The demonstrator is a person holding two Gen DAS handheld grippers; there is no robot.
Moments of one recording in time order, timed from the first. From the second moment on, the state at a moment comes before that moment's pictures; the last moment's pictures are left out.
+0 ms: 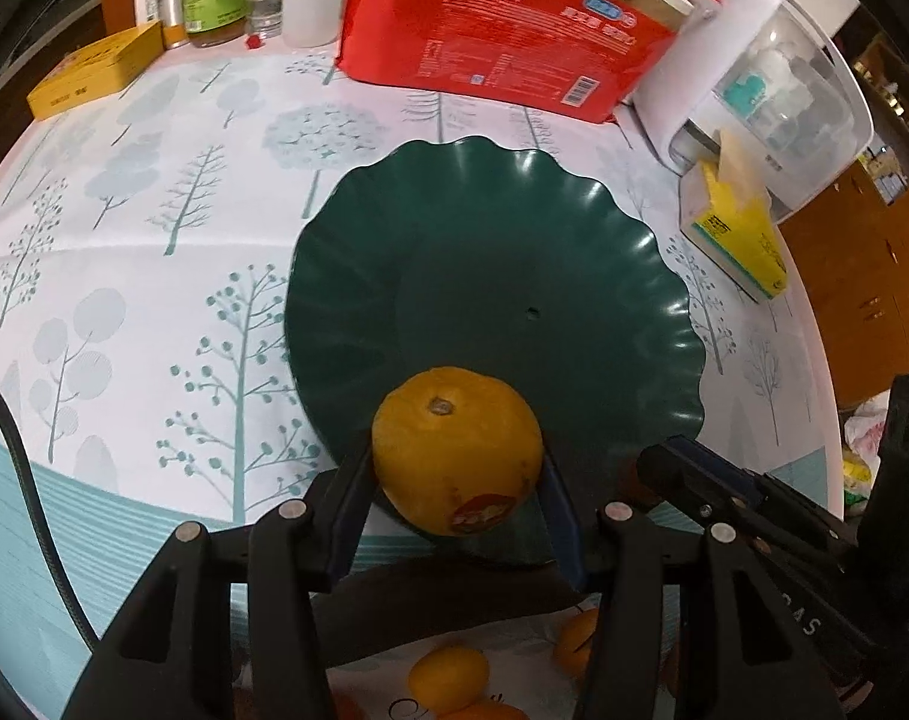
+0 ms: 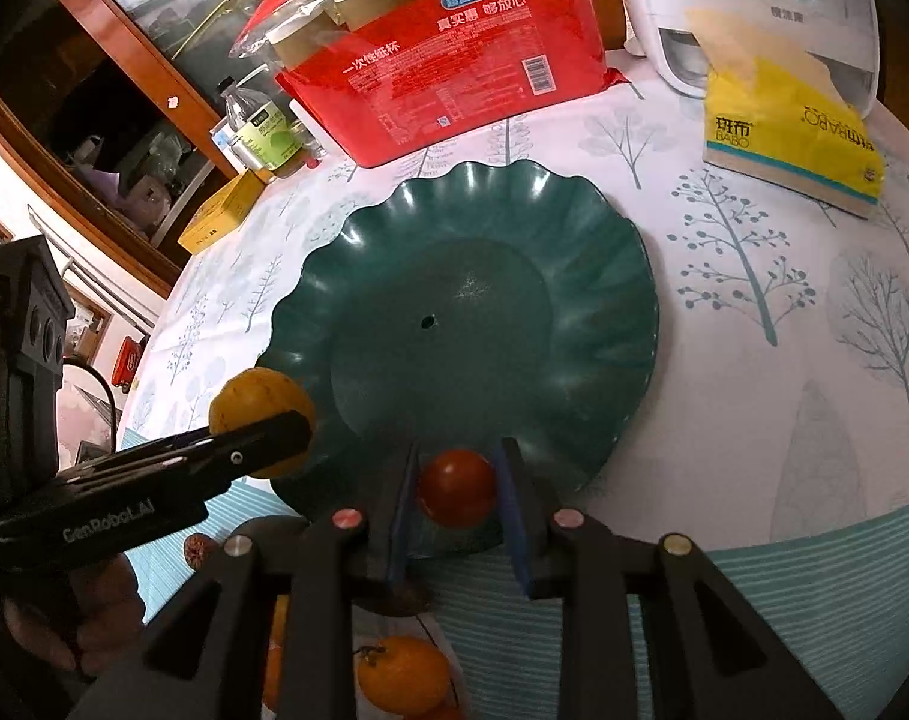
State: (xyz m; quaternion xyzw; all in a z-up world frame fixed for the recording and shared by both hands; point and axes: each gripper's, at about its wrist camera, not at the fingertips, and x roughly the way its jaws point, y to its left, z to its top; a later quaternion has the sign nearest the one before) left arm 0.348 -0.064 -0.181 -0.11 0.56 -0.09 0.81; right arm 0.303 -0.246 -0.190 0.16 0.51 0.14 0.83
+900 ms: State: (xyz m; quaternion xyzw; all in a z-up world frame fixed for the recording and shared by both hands) left arm 0.246 -0.025 -0.097 -0.11 0.48 -0.12 0.86; right arm 0.195 -0.252 -0.116 0.17 0.45 0.07 0.87
